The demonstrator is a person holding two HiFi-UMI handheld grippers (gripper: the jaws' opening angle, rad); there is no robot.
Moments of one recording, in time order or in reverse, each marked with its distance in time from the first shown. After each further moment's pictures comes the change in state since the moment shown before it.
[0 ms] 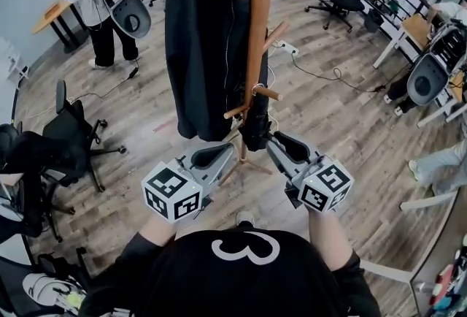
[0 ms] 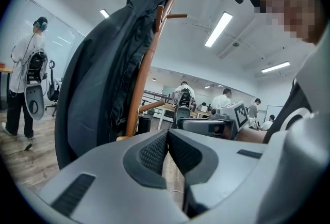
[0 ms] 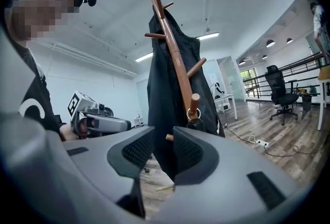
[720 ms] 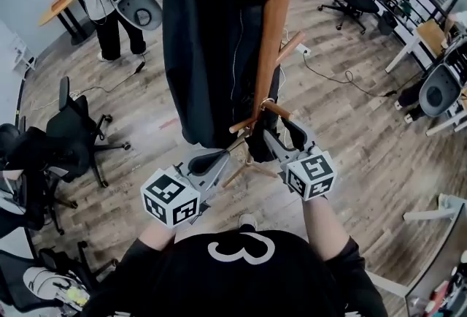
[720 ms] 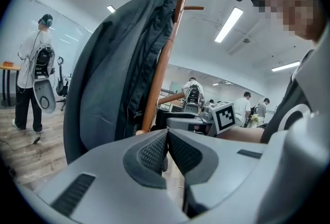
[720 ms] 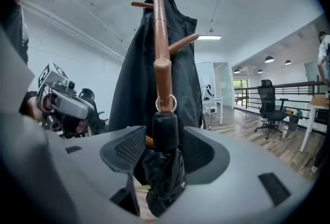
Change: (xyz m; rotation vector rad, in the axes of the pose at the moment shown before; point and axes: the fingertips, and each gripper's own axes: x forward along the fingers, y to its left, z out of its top) left arm 0.010 0.050 -0.014 -0.042 0.050 0.079; right arm 0.078 -0.075 -0.025 -0.156 0.079 -0.133
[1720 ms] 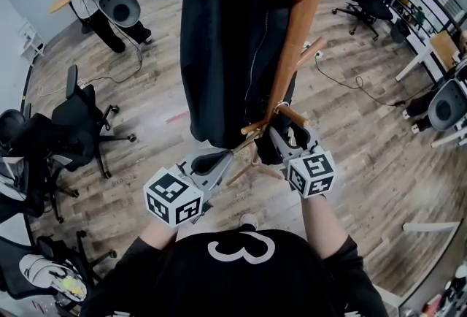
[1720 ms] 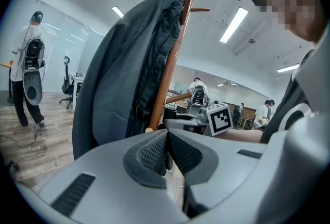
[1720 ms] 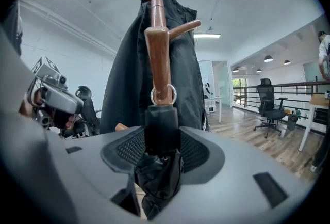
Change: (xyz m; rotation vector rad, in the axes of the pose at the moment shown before) left arm -0.008 0.016 -0.007 -0.026 -0.003 0.051; right arm 0.027 -0.005 -0.015 0.007 0.016 -0.016
